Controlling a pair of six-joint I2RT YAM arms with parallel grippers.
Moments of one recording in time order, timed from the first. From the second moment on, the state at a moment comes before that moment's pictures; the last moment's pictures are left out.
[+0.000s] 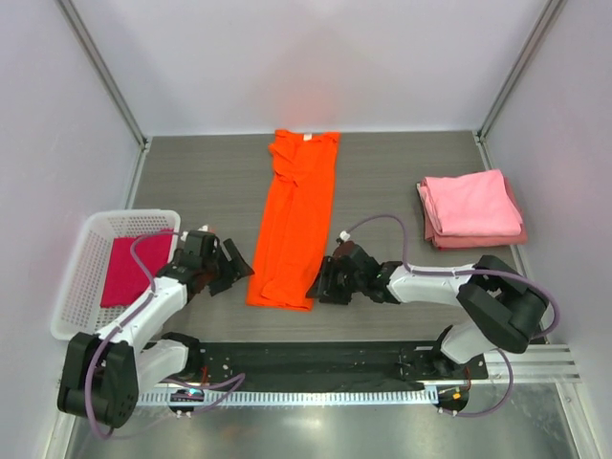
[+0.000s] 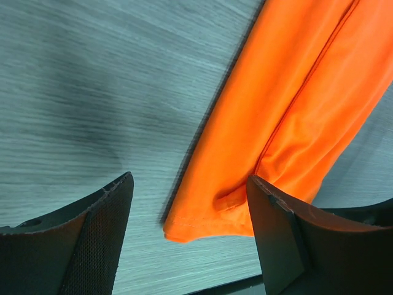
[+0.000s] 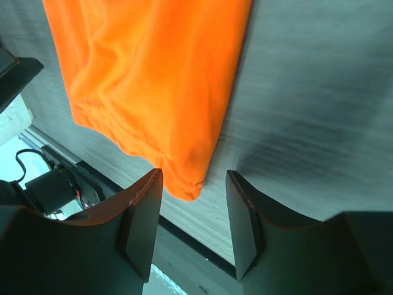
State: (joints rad) left arm -0.25 1.07 0.48 -0.35 0.13 -0.75; right arm 0.84 1.48 0.60 0.05 -0.17 1.06
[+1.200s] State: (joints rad) left arm -0.52 1.01 0.31 -0.23 0.26 -1.00; right arm 0.91 1.29 0.43 0.00 -0.08 1.11
